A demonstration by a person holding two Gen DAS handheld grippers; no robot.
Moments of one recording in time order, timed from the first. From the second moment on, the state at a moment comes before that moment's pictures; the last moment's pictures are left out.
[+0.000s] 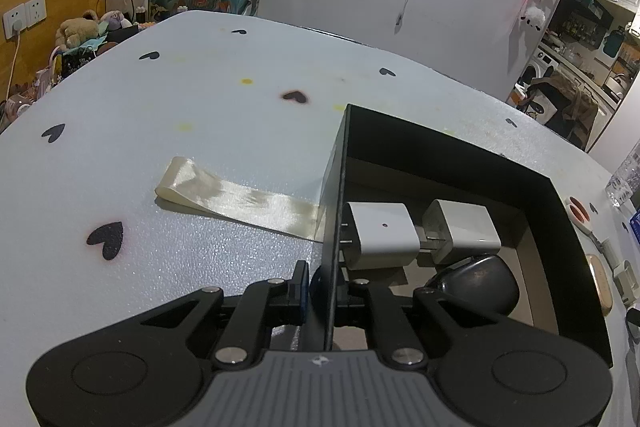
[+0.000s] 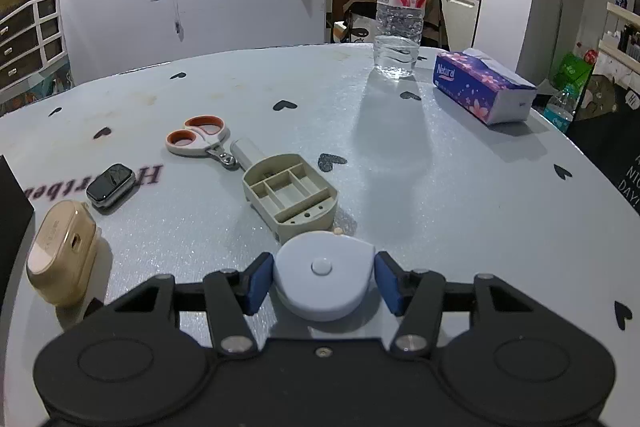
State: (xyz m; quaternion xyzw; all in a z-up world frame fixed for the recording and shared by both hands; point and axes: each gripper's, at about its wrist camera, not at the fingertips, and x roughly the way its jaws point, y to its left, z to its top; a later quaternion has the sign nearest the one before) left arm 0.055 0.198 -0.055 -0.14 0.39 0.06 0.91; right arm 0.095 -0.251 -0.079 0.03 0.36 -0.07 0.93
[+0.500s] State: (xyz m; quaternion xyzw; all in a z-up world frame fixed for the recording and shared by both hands) left arm 0.054 0.199 -0.058 -0.14 0.39 0.06 0.91; right arm 0.075 -0.194 -0.023 0.02 0.30 0.05 0.95
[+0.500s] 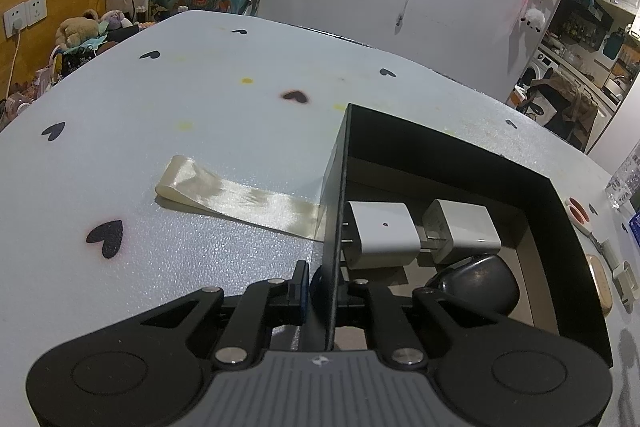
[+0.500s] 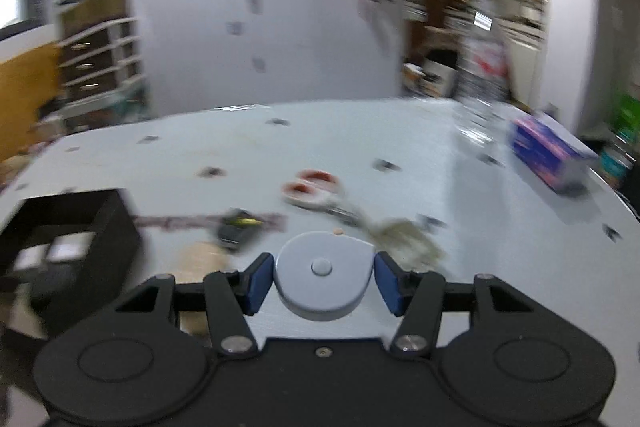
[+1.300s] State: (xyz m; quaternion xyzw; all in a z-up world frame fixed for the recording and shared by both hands) left arm 0.049 0.203 -0.053 -0.15 0.39 0.04 0.91; right arm 0.075 0.030 -0.015 -0.14 0.33 0.36 0.86
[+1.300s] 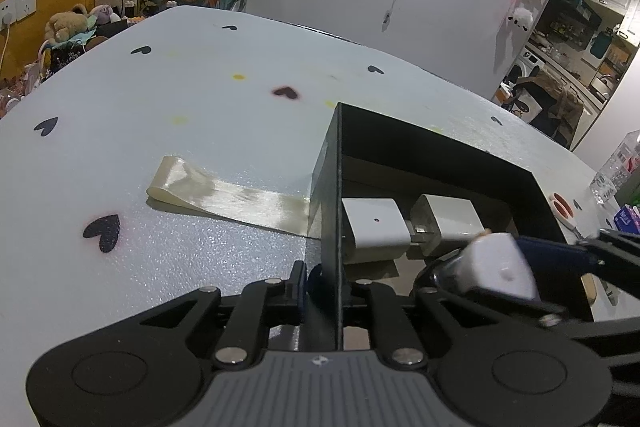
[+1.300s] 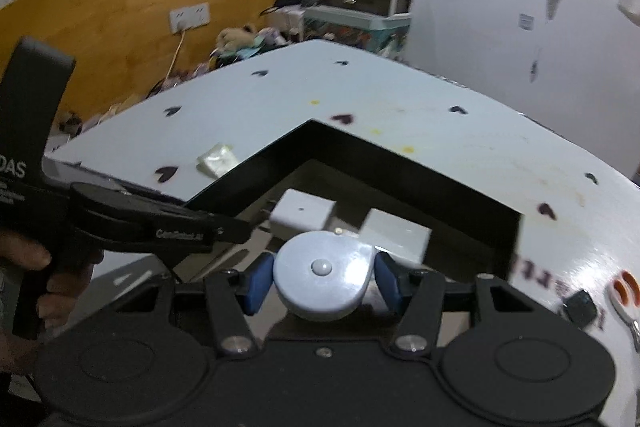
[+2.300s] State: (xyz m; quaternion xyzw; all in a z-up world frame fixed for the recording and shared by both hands) left arm 0.046 0.202 -0.046 -0.16 0.39 0.05 0.91; right arm 0.061 -0.006 0.006 -0.09 0.31 0.39 0.86
